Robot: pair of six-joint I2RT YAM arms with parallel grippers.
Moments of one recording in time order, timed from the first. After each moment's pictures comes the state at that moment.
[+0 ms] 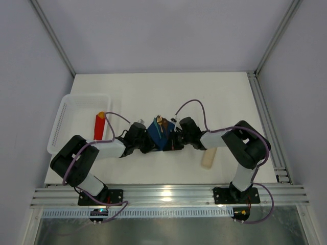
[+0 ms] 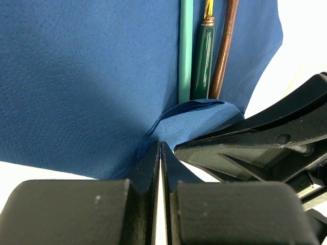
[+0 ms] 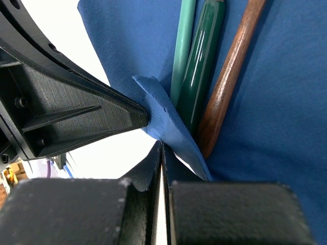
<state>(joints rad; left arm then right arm) -0.63 1.55 0.57 0.17 0.17 -1.05 0.67 1.78 0.72 0.31 -0.50 0.65</state>
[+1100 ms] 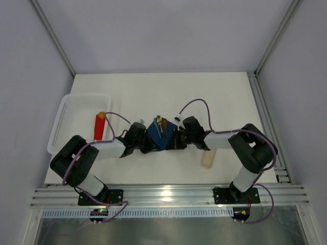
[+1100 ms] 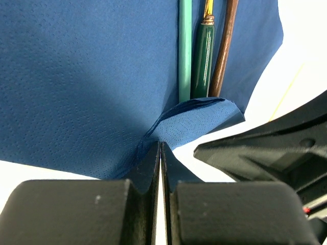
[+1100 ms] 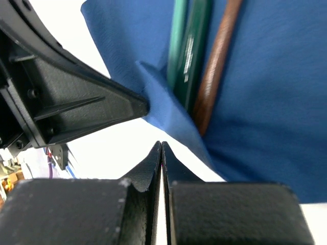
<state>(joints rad) -0.64 1.55 0.57 0.17 0.17 -1.04 0.65 1.70 0.69 0.27 -0.48 0.66</state>
